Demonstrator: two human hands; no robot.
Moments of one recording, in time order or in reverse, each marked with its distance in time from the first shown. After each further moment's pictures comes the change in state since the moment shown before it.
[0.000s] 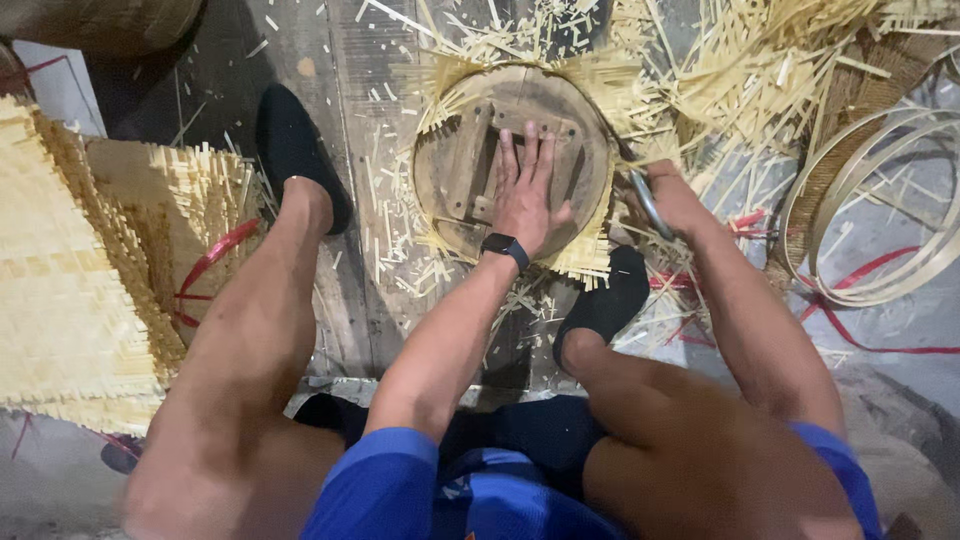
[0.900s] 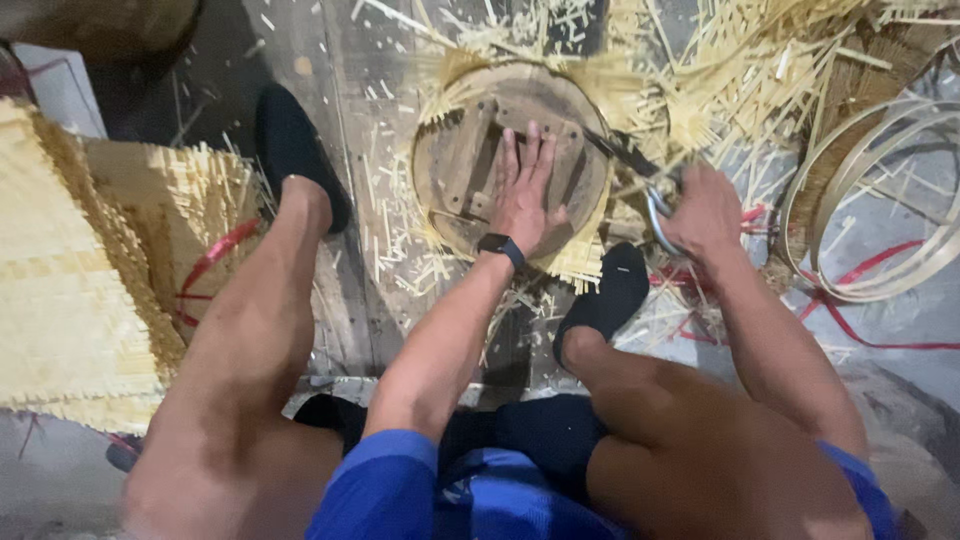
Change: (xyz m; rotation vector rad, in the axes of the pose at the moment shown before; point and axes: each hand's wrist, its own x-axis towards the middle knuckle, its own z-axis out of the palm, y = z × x) left_hand -0.006 -0.001 -0.007 -0.045 -0.062 0.006; right_hand -0.062 -0.026 -0.015 -0.534 0.418 -0.103
